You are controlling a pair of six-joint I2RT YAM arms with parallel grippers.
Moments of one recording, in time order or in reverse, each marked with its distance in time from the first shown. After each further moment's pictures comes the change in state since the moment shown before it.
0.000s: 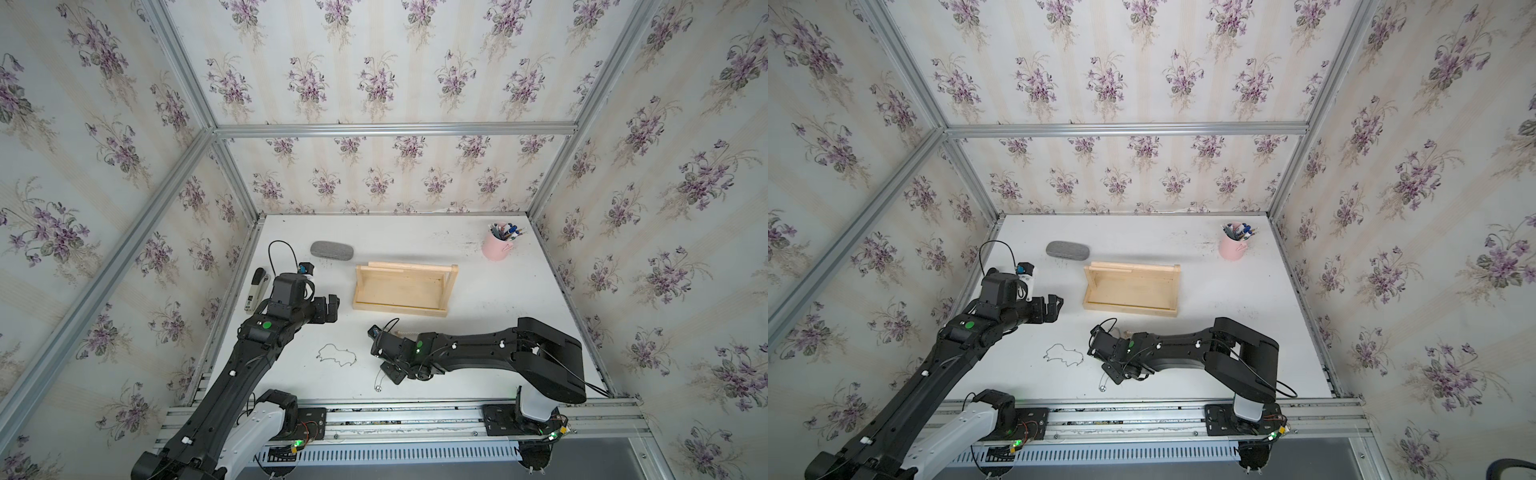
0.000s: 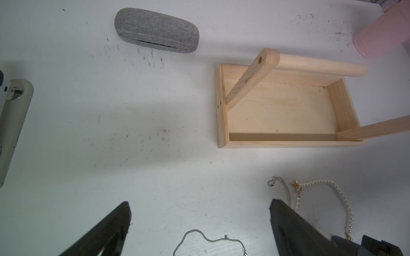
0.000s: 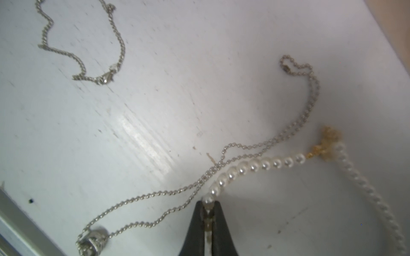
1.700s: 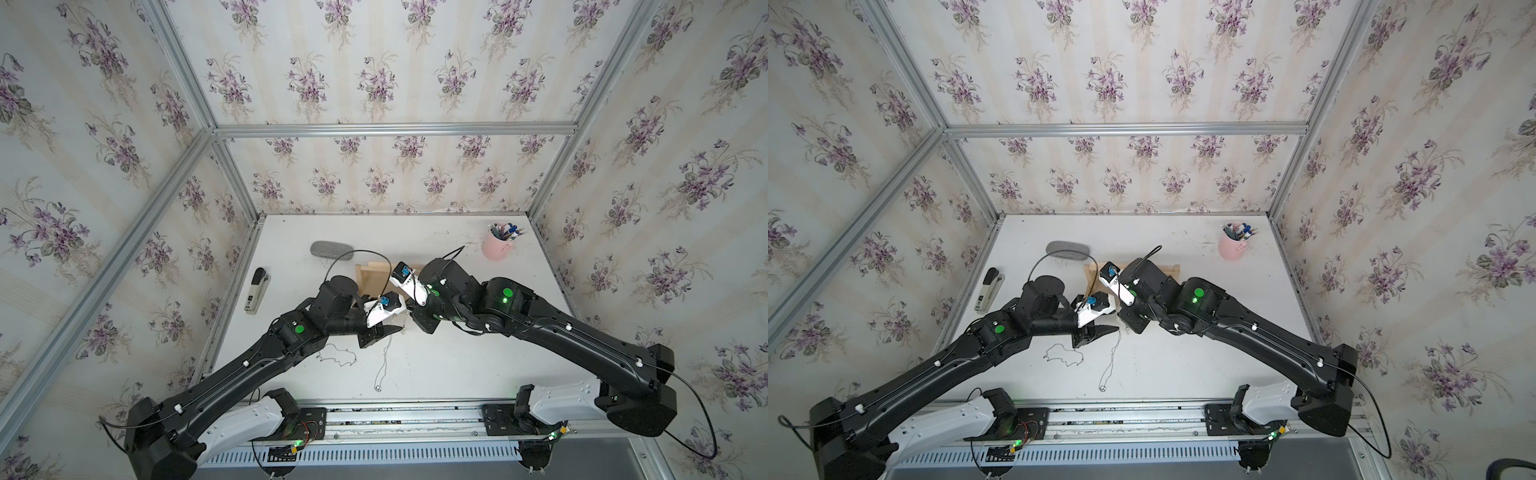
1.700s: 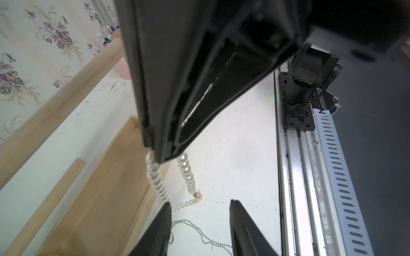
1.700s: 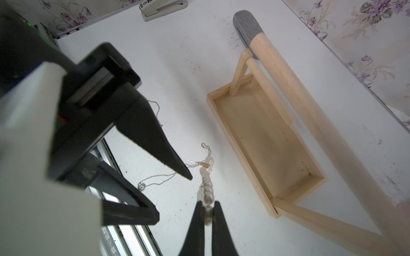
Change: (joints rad) left arm -0.513 0.089 0.078 0.252 0.357 0.571; right arm -0.208 -0.412 0.455 -0.456 -0.080 -0.349
